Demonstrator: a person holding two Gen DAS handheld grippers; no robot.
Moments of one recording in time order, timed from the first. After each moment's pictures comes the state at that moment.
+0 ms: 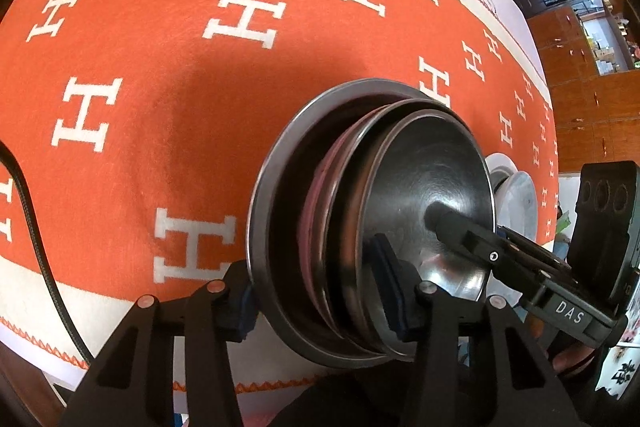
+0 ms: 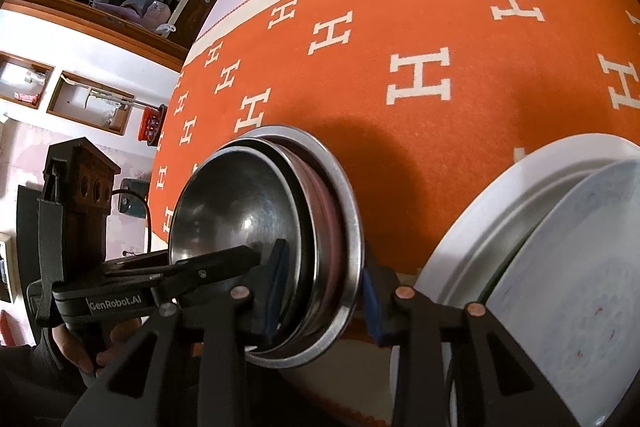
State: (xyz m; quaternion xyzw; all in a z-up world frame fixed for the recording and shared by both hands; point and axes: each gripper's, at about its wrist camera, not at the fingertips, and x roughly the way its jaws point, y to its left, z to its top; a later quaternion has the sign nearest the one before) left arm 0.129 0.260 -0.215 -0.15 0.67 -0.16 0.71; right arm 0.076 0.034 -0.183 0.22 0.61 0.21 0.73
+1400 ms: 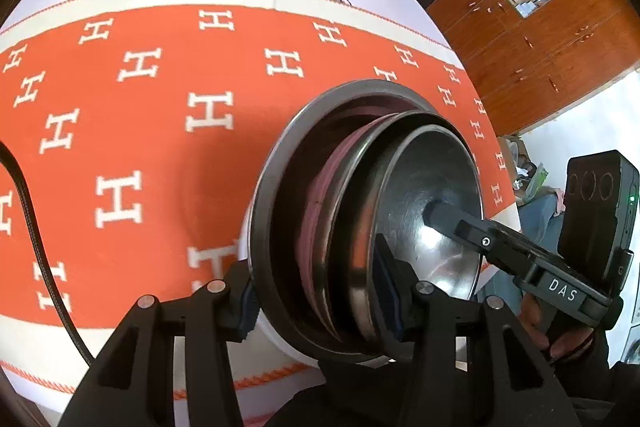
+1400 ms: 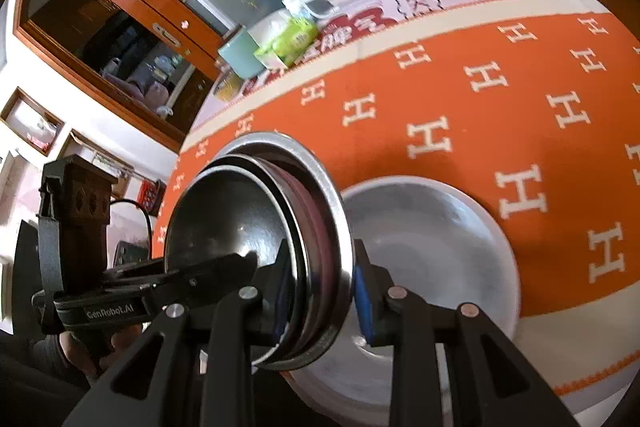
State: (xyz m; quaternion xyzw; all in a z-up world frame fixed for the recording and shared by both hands) left arm 0.079 0.101 -0.138 -0.08 0.58 -0.27 0.76; right arm 0.006 -0.126 -0.122 0.24 0.49 0.15 0.82
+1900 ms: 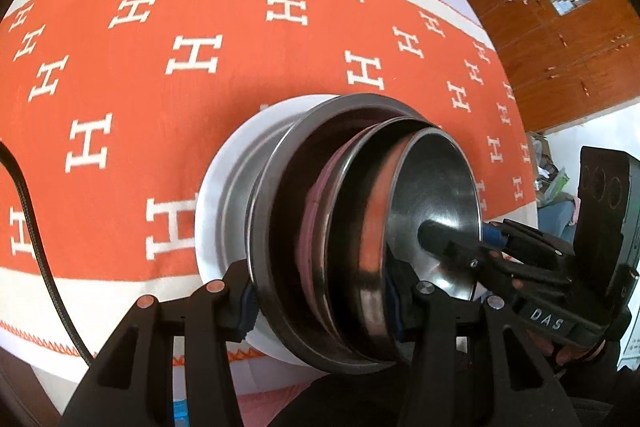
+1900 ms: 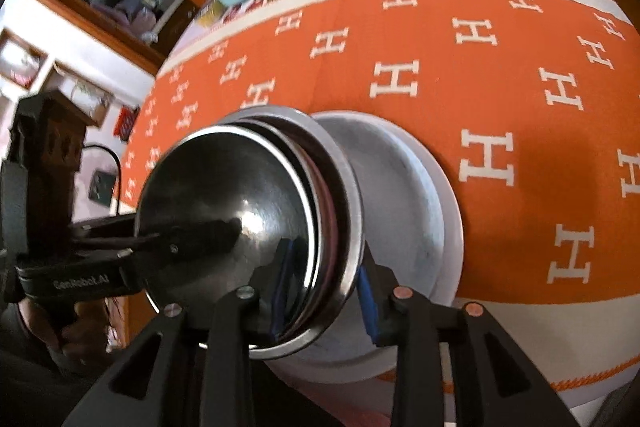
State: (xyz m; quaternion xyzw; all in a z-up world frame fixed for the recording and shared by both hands) left arm 0.065 0.062 -0.167 -0.08 0.63 -0.21 0.74; right arm 0.006 -0.141 -0.152 0.14 0.59 0.18 0.77
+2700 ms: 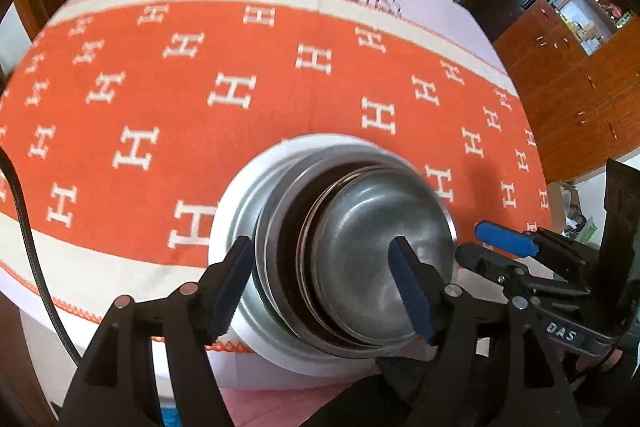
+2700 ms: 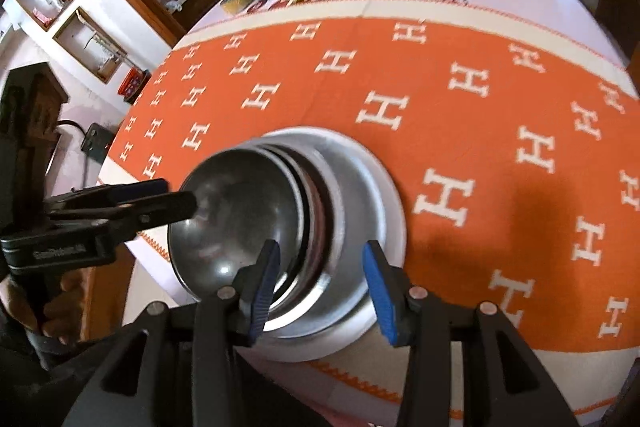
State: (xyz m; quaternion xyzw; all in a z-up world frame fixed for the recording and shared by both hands) left arm 0.034 0.057 -0.122 -0.09 0.56 -0.12 0.81; right arm 0.003 -0.170 -0.117 0.05 0.56 0.21 0.80
